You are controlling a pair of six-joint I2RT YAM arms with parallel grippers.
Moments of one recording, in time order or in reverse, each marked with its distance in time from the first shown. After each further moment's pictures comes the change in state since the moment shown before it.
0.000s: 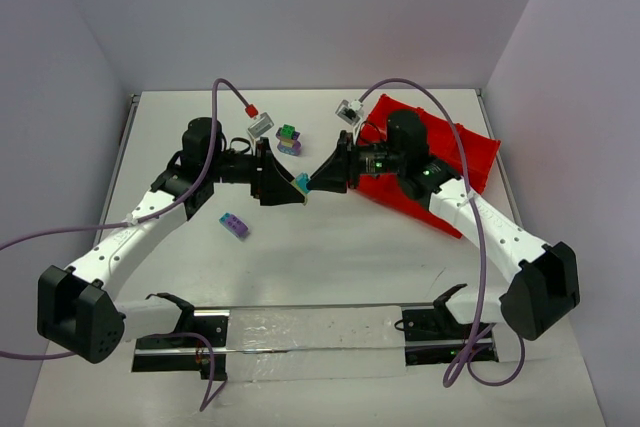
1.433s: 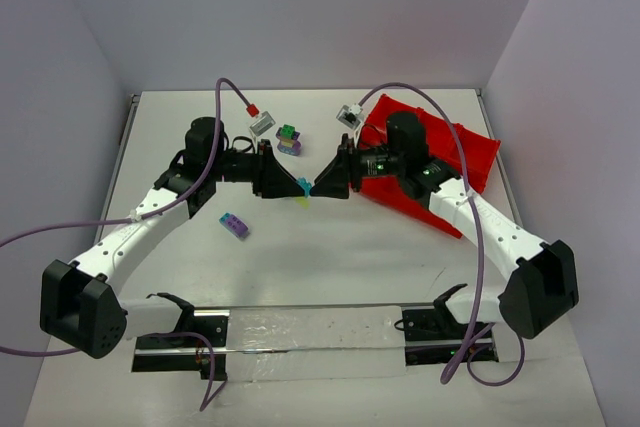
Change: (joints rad) left arm 0.002 0.025 -0.003 0.016 -0.024 -0.024; right arm -0.016 0.001 -0.018 -0.052 -0.031 -0.023
